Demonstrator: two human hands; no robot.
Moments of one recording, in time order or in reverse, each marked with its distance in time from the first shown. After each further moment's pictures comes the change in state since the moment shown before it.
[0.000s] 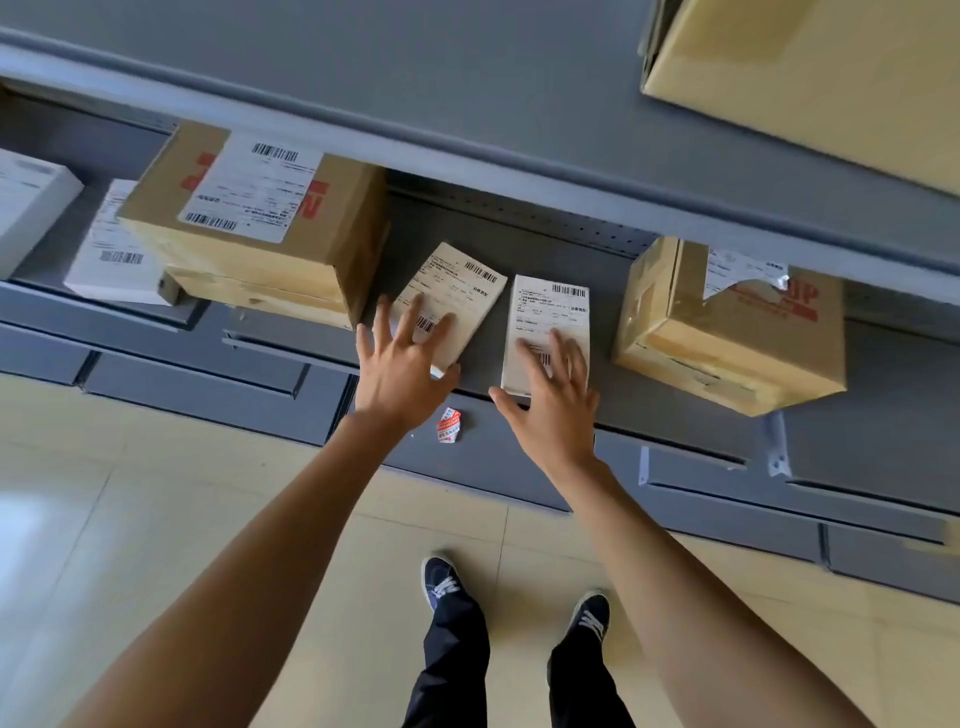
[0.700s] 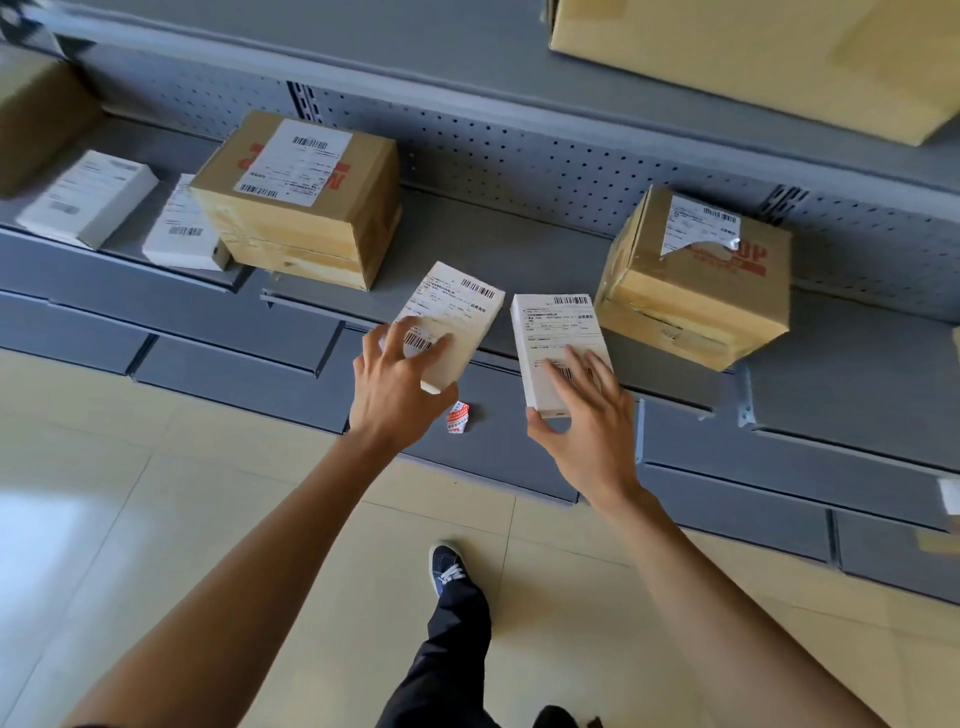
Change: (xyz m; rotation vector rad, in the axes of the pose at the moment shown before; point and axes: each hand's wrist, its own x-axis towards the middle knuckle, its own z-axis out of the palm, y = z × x) left_hand -0.121 0.030 -0.017 -0.161 0.215 0.003; right_hand -0.114 0.049 -0.046 0.075 0.207 -0.207
